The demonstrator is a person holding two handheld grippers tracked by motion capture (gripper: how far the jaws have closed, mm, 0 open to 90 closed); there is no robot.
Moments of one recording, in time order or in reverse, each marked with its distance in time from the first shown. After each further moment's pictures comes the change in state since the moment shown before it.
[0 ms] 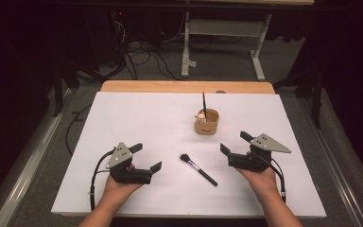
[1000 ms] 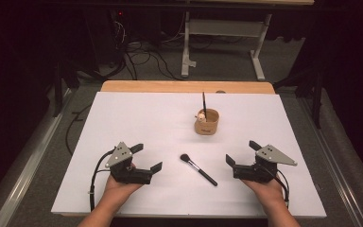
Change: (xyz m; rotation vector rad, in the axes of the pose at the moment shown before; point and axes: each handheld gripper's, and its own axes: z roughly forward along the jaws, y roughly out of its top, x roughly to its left) left arm 0.000 -0.001 0.003 0.010 -0.028 -0.011; right arm 0.000 -0.020 -0.019 0.029 -0.051 -0.014
